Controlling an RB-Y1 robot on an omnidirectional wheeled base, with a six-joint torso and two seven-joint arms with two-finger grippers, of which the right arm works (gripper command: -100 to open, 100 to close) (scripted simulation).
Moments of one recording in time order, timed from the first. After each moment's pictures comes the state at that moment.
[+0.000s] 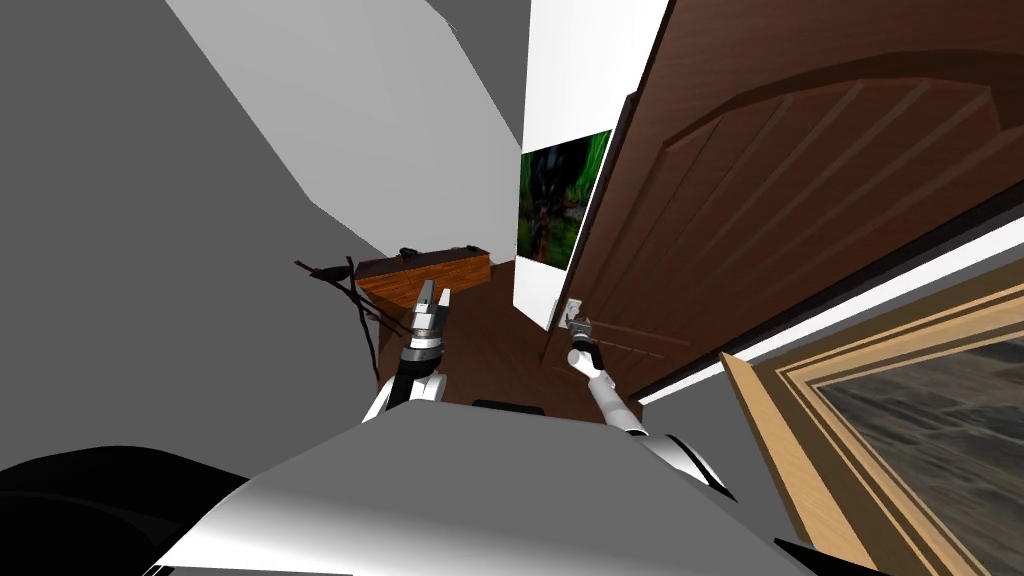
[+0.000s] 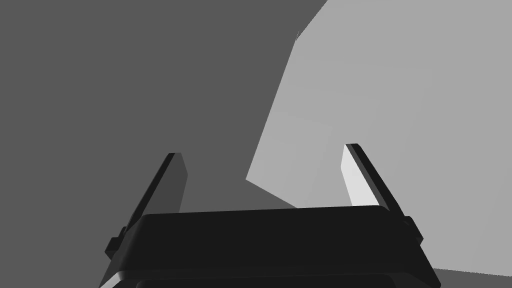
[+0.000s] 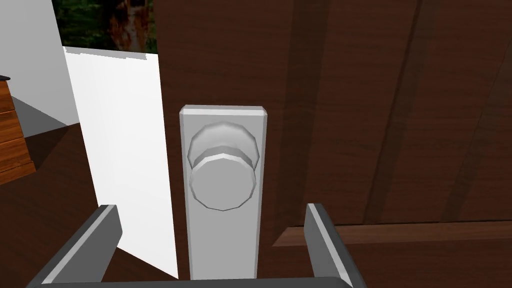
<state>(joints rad) -0.26 -0.26 0.07 -0.93 -0.81 -0.44 -1.08</state>
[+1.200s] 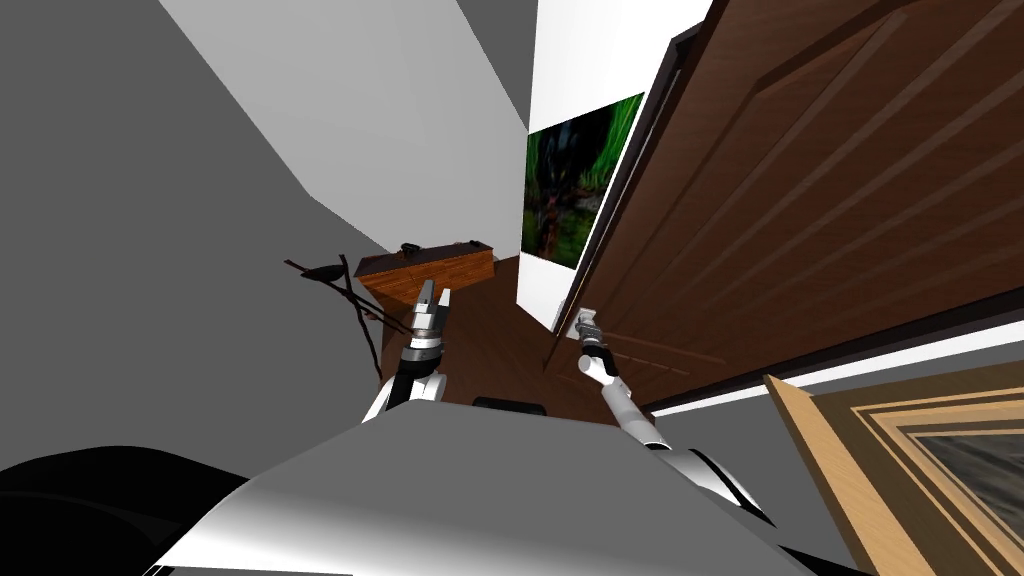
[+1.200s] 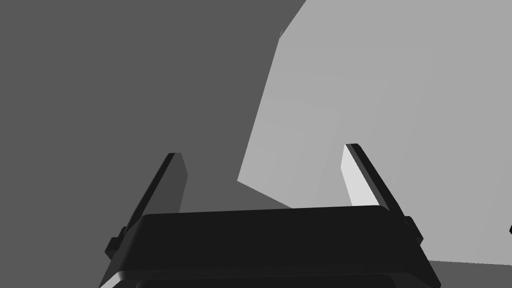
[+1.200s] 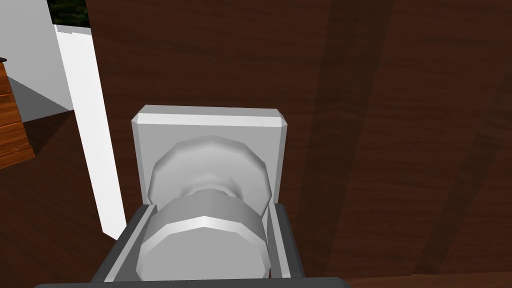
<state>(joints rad) -0.20 -0.35 0.10 -0.97 -0.82 -0.45 -1.16</state>
